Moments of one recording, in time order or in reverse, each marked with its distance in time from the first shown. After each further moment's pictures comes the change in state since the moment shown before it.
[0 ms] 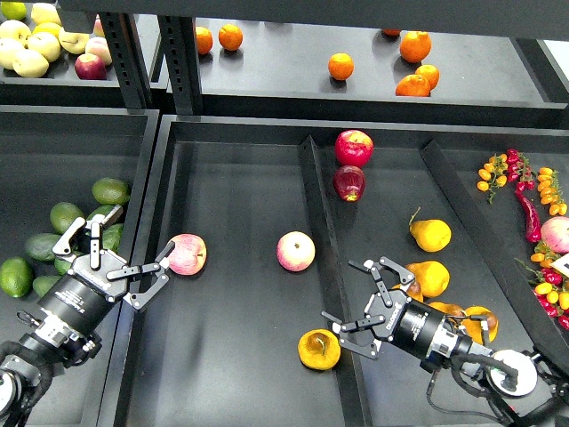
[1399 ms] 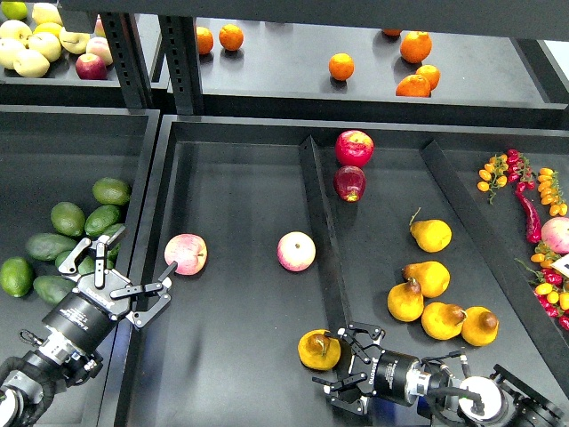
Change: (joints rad) left arm 0.018 0.000 0.005 0.003 0.000 0.000 0.000; right arm 0.051 0.252 0.024 -0.349 -0.141 0.000 0.000
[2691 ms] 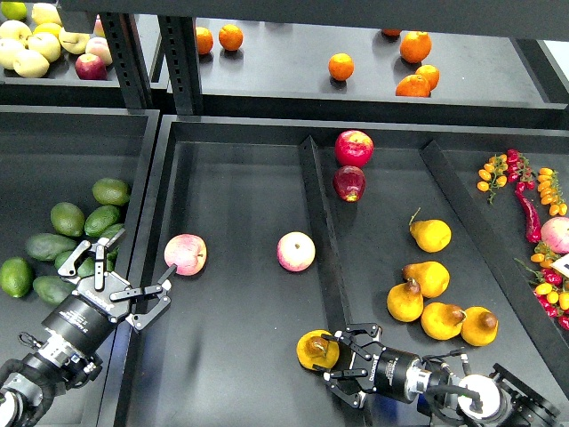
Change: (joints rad) left arm 0.009 0.000 0.000 -0.001 0.000 0.000 0.000; right arm -0.002 0.032 0.046 -0.053 -0.047 -0.001 0.000
